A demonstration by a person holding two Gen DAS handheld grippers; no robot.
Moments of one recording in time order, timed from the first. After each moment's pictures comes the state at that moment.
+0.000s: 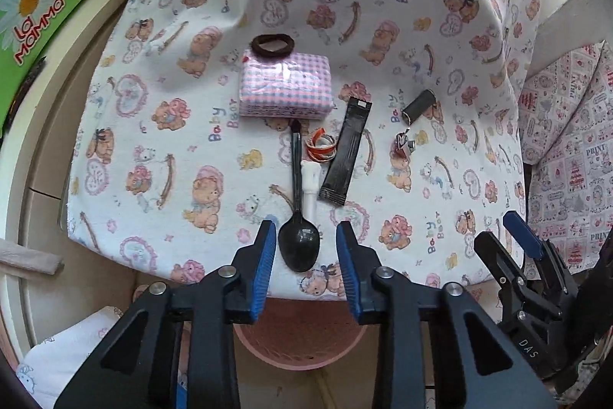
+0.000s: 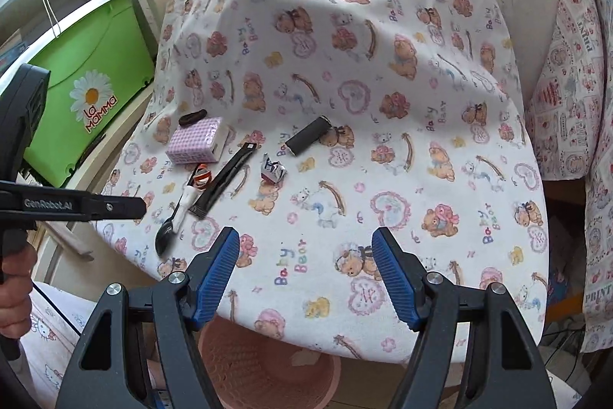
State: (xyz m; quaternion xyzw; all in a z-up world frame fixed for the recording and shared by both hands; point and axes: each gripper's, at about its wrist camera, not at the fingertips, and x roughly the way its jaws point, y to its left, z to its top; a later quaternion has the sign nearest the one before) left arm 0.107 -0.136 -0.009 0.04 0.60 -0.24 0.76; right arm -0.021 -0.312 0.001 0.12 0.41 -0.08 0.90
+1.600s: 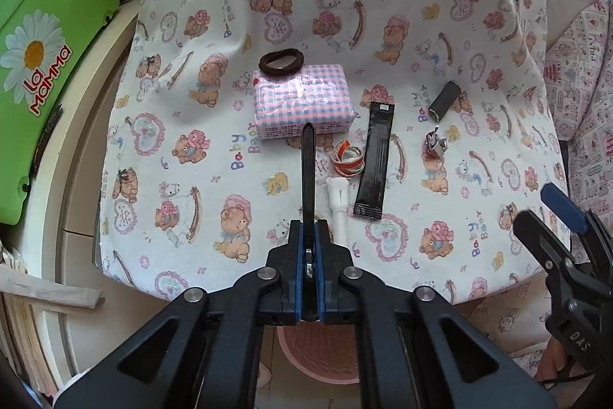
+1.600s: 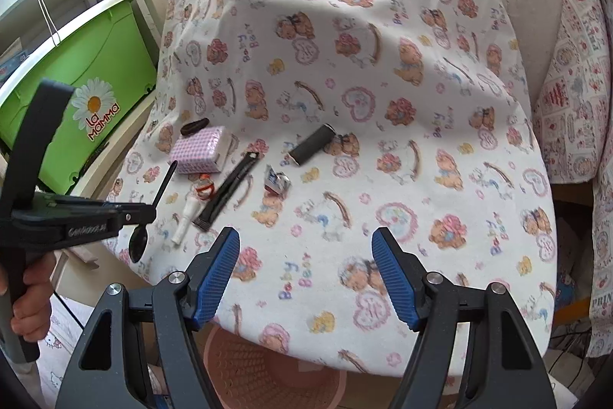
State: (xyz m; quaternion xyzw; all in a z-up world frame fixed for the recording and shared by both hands) left arm 0.126 -0.133 -0.019 0.12 0.56 -0.21 0.79; right arm -0.009 -0.312 0.002 0.13 0.40 -0.07 0.90
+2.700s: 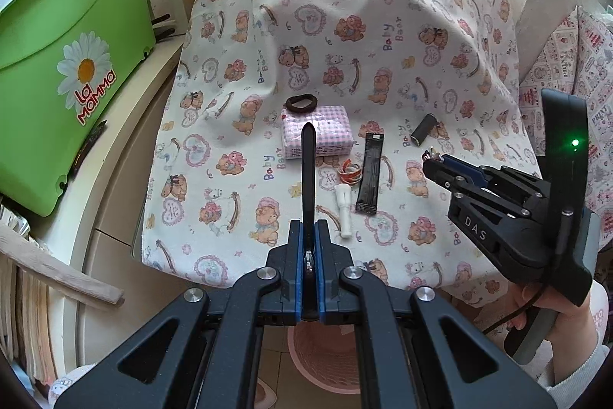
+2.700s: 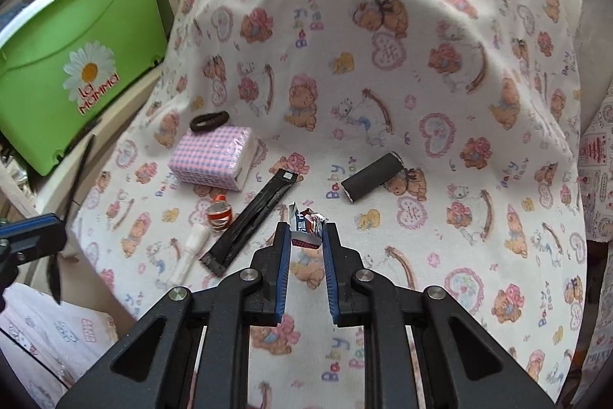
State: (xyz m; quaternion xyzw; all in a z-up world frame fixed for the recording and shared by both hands) left arm 0.069 -0.100 0.031 0.10 0.48 -0.22 0.84; right arm 0.060 -0.272 -0.016 0.07 0.42 -0.05 0.90
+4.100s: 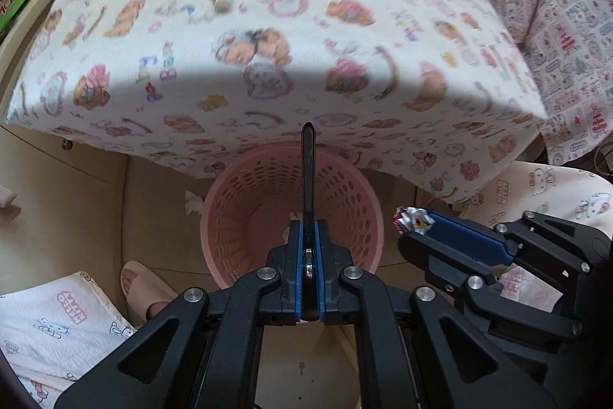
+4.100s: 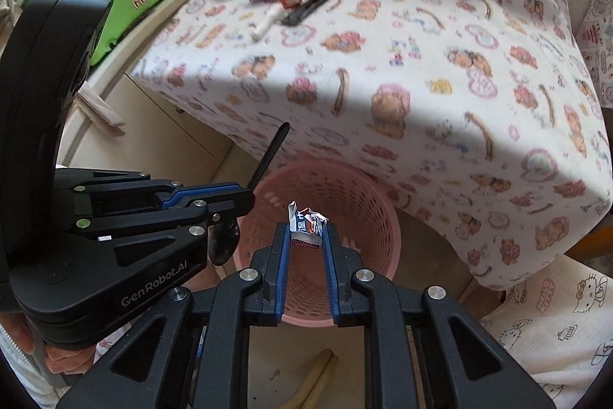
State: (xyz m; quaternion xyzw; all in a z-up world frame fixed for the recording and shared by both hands) left arm -0.019 -0.122 -0.099 0.11 0.60 -0.29 0.74; right arm -0.090 -0.218 -0.069 0.10 0.54 0.00 0.83
